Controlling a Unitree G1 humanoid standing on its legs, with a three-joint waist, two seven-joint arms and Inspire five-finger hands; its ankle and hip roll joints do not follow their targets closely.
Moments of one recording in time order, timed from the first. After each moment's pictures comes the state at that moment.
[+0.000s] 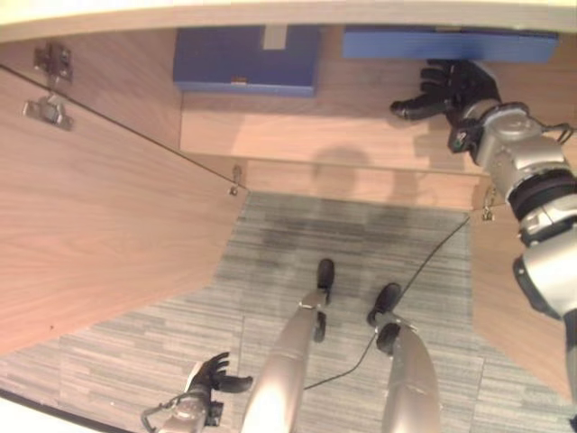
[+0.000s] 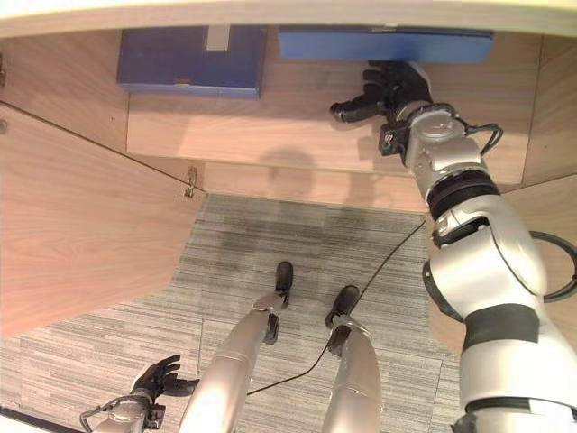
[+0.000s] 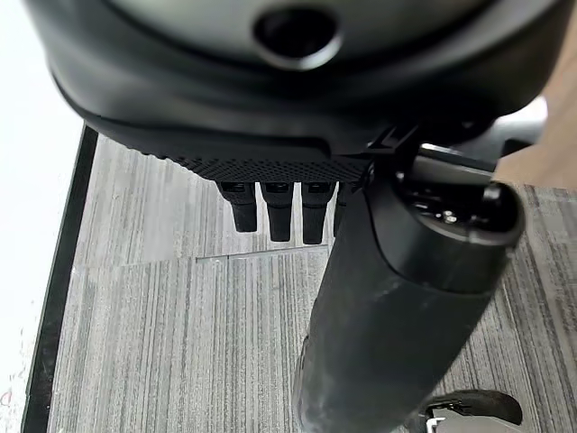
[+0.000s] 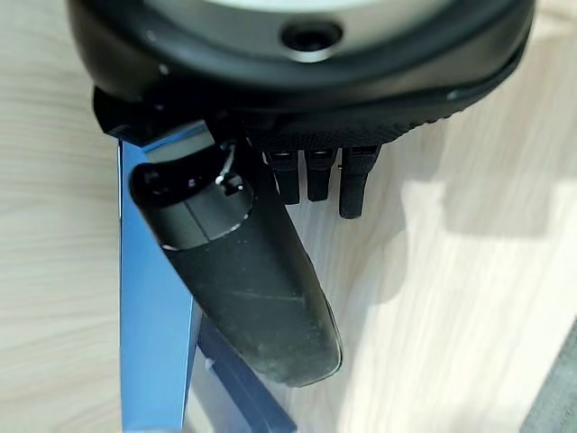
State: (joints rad) left arm -0.06 0.36 -0.31 1.01 -0.29 -0.06 0.10; right arm -1.44 -0.65 0.72 1.18 0.83 0.09 0.07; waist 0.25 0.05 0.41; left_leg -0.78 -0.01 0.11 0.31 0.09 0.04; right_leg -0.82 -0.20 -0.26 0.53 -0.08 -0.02
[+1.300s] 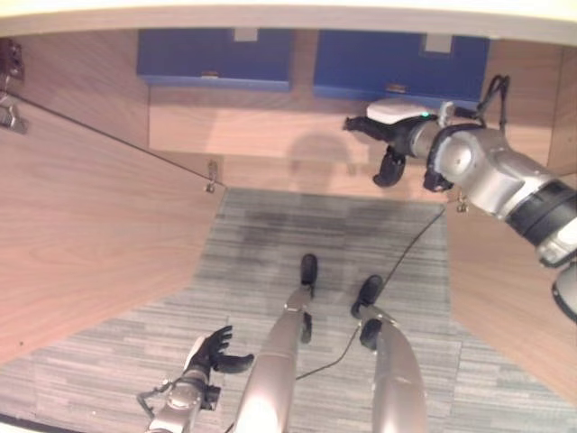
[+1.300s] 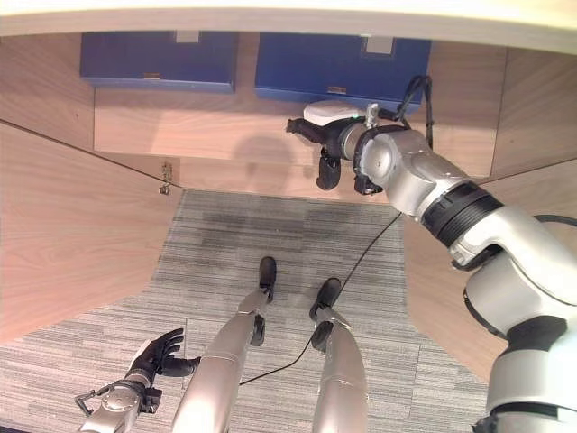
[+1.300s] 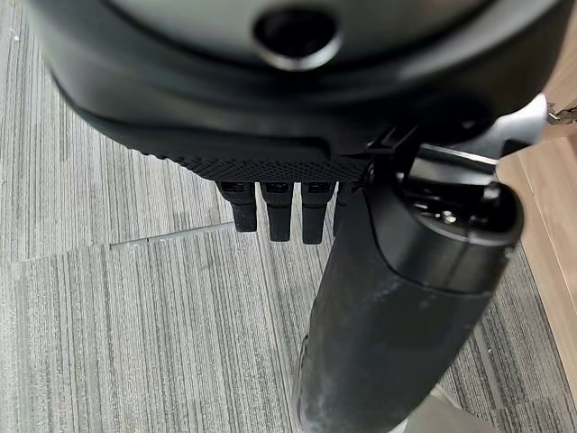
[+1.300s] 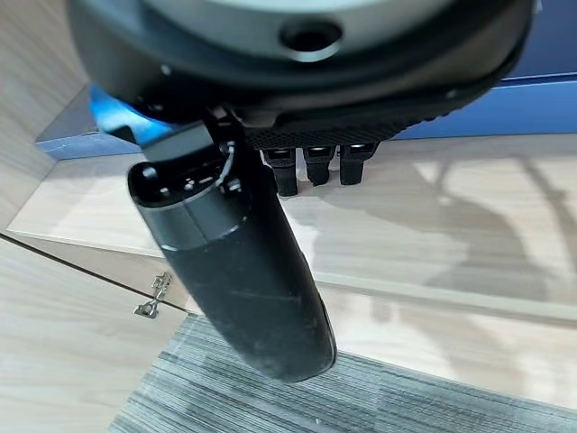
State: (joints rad) left arm -0.02 0.41 -0.26 0.82 -0.22 -0.08 0.07; right arm -1.36 -0.77 1.08 0.58 -0.10 0.09 0.25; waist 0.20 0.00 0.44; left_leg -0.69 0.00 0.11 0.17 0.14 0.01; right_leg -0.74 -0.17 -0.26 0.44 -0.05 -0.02
